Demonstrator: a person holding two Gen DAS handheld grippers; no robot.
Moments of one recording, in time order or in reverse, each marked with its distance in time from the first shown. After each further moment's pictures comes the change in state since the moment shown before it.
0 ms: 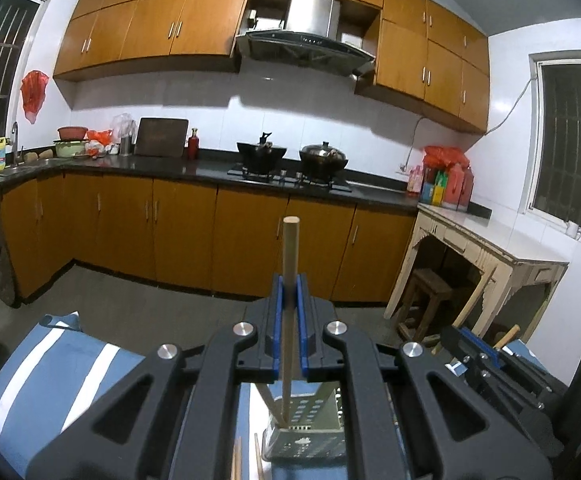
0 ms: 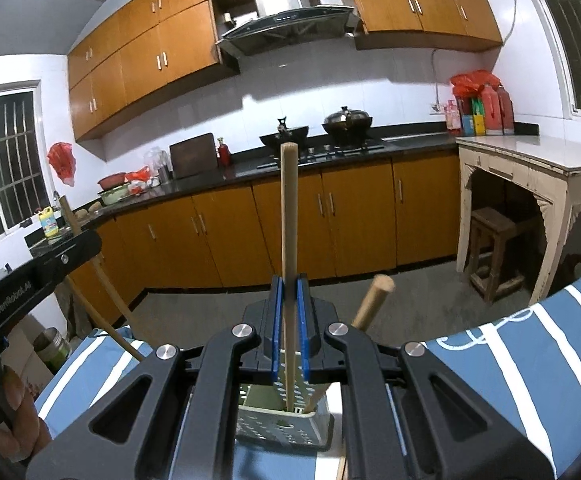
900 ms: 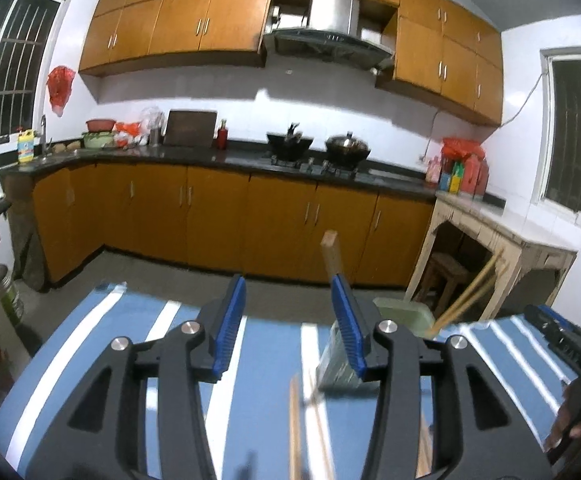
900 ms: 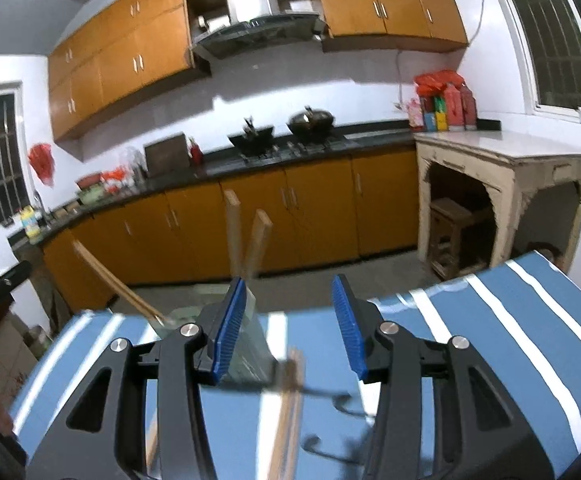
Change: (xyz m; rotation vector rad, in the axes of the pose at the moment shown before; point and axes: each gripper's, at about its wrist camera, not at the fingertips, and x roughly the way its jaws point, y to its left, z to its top) left arm -0.105 0.059 -0.055 -0.001 0.040 0.082; right arm -0.078 -0.046 -0.045 0.009 0.037 -0.128
